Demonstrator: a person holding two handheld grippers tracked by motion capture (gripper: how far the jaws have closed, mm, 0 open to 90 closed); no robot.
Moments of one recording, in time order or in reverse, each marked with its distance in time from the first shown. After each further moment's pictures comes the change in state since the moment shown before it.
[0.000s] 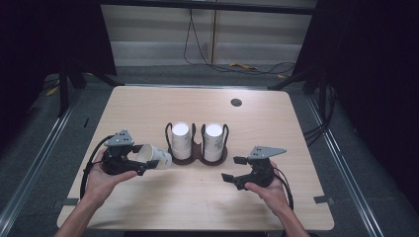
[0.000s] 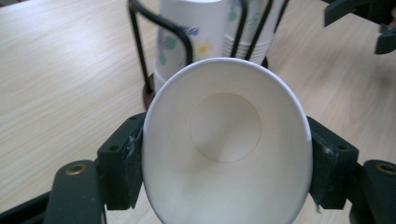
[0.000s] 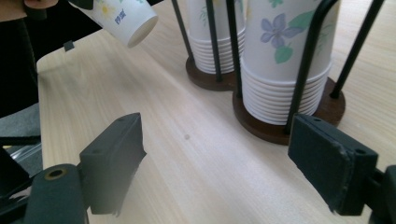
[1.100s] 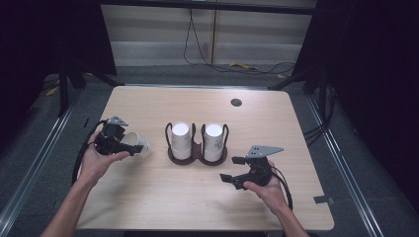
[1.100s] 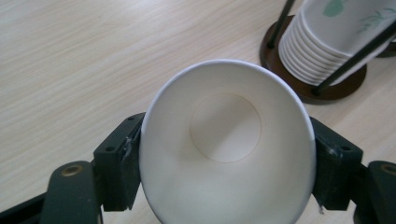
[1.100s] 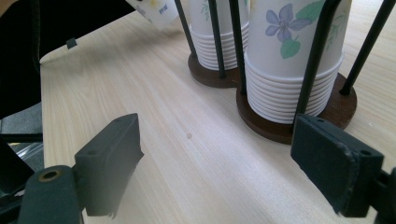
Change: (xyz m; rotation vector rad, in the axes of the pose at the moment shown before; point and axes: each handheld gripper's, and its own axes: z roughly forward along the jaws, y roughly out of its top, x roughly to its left) left arm 0.070 0.007 0.013 0.236 0.230 -0.100; right arm -0.003 0.000 0.007 0.020 0.024 0.009
